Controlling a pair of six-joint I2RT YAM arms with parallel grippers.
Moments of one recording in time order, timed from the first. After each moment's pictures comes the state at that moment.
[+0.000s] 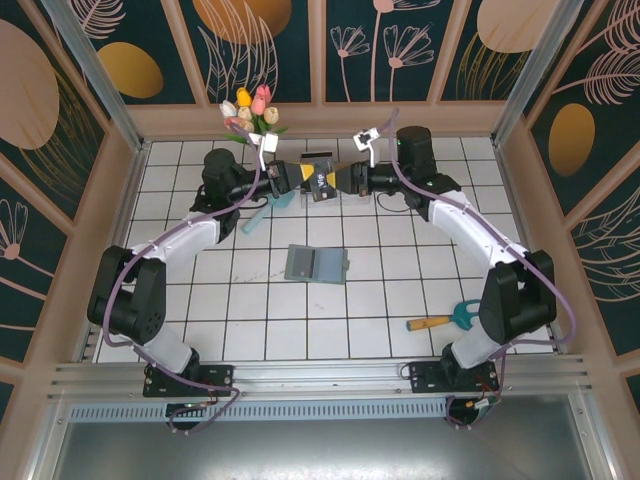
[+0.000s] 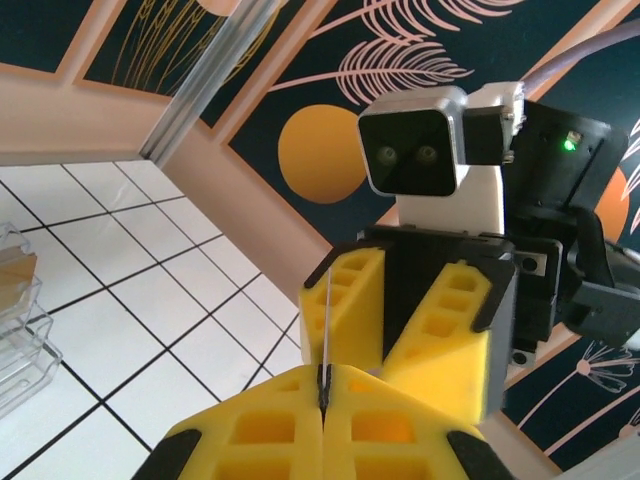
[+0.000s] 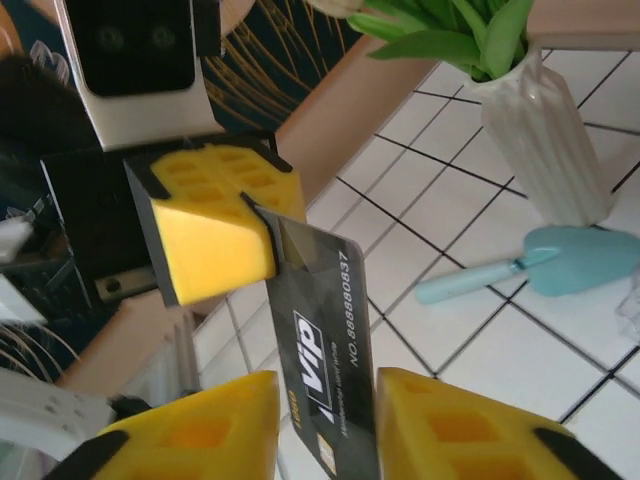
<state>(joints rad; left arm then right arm) -0.36 1.62 1.05 0.63 0.89 -0.78 0.39 1.55 1.25 -0.08 -0.91 0.42</state>
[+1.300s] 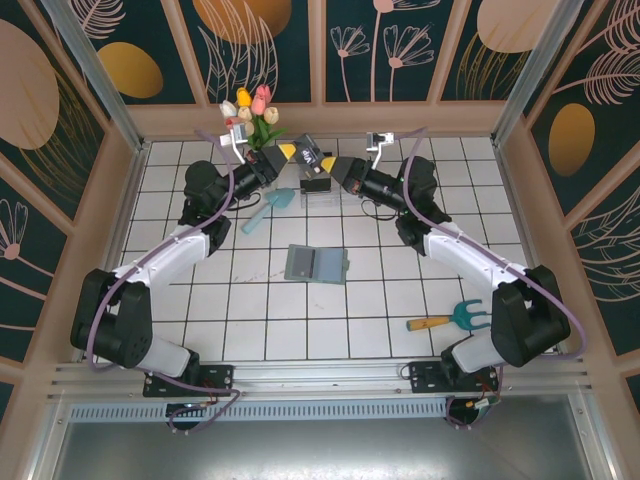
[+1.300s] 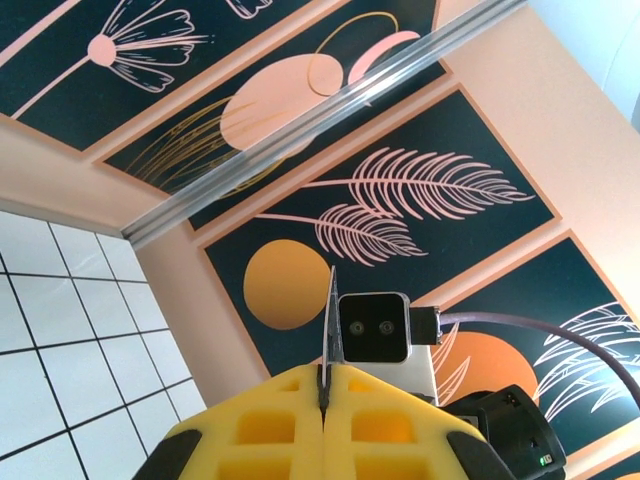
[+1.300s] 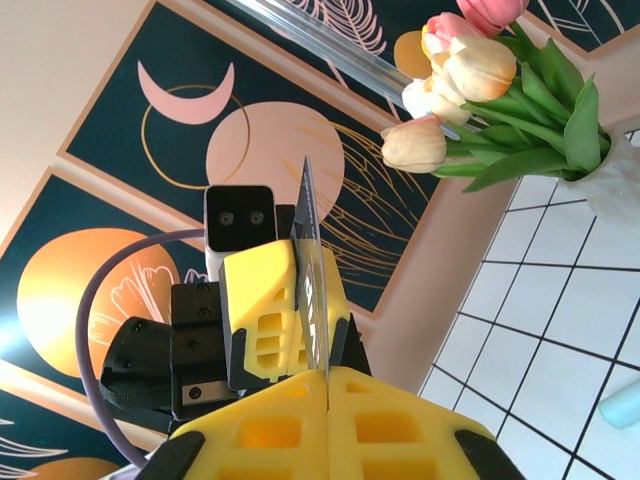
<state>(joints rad) -0.36 1.47 0.94 0.78 0.61 -1.21 0.51 1.44 0.99 0.58 -0.62 1.09</state>
